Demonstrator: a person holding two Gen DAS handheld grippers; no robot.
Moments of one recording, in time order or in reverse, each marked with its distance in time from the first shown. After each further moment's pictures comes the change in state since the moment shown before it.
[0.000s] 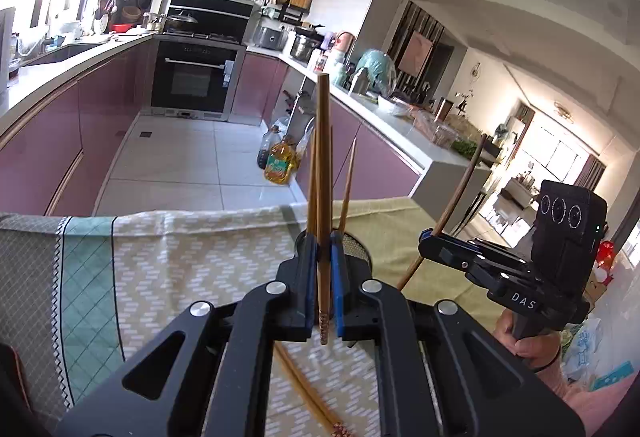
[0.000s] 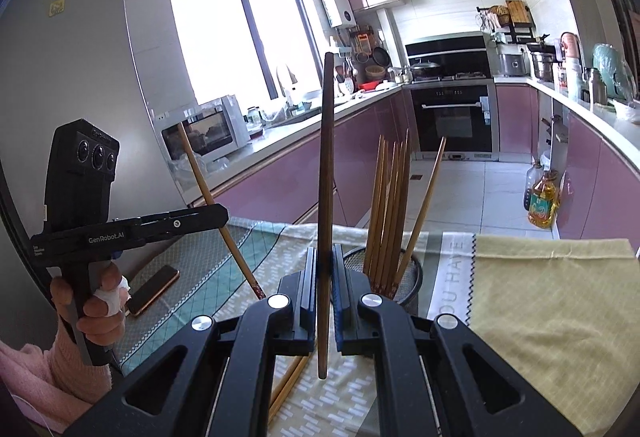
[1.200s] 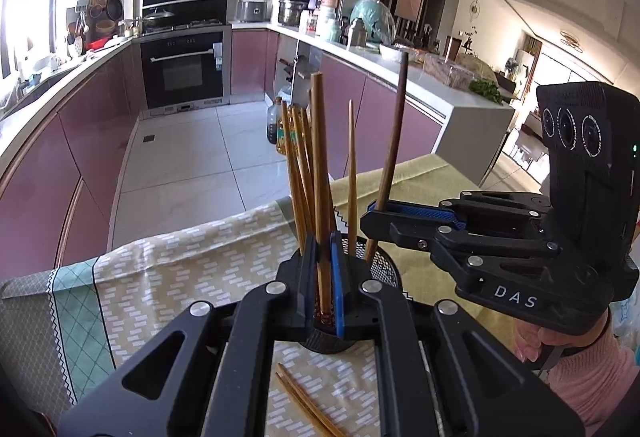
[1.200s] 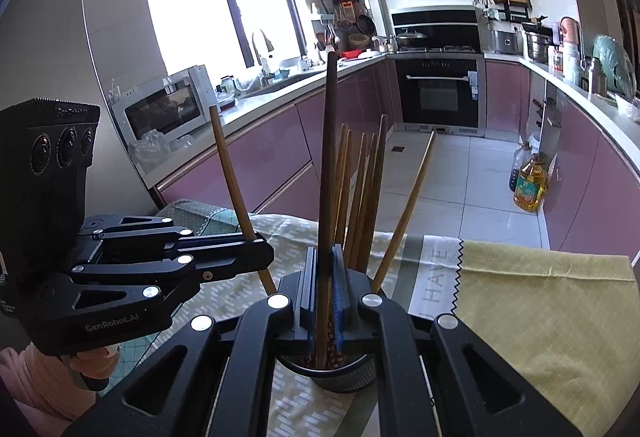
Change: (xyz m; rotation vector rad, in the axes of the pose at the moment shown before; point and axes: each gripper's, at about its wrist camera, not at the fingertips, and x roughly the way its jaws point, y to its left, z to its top) left arm 0.100 -0.026 0.022 0.185 0.178 0.093; right arm 0.076 -0.029 0.024 0.006 0.152 -0.080
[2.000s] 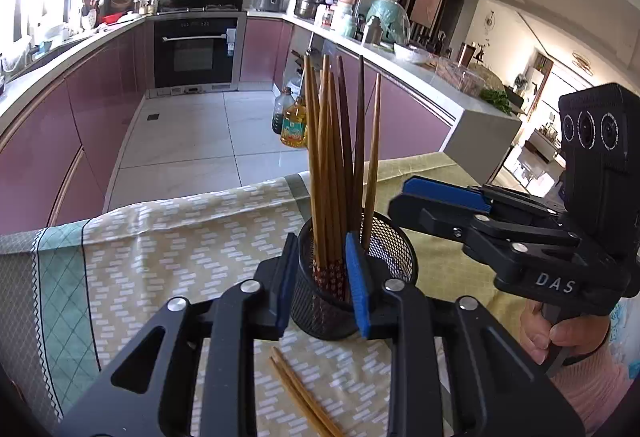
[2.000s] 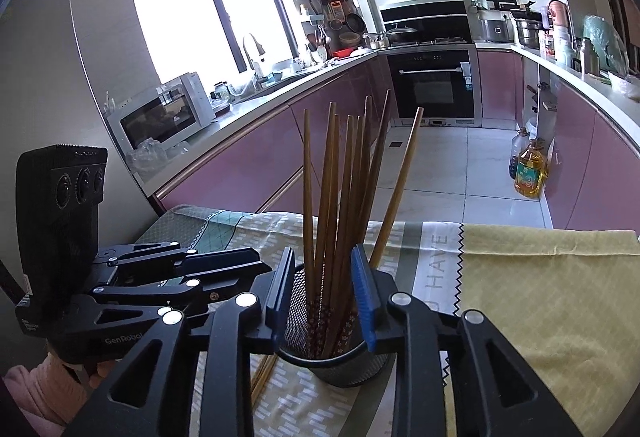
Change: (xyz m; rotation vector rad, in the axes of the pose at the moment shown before) left arm 0.013 0.020 -0.028 -0.094 -0.010 0.000; right arm -0.006 -0.005 -0.014 0.052 -0.022 0.012
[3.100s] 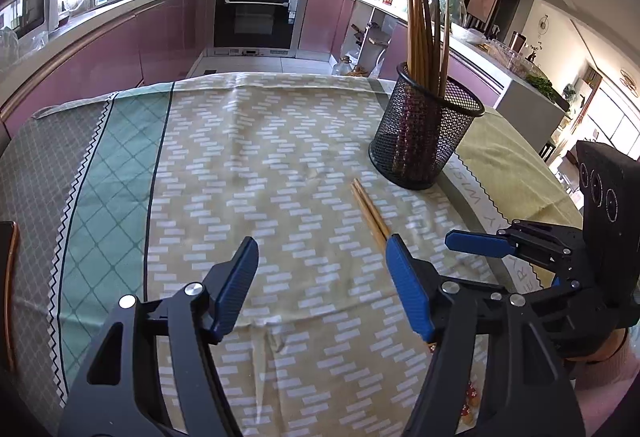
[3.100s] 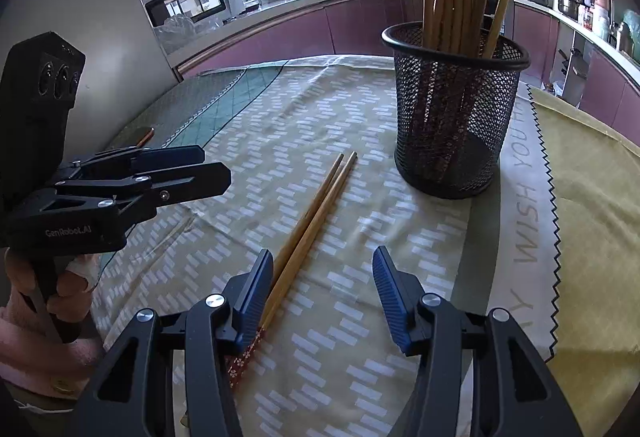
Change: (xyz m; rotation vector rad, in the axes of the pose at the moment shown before) left arm -0.048 0.037 -0.142 -0.129 0.084 0.163; right arm 0.026 0.077 -0.138 -0.112 0.295 0.007
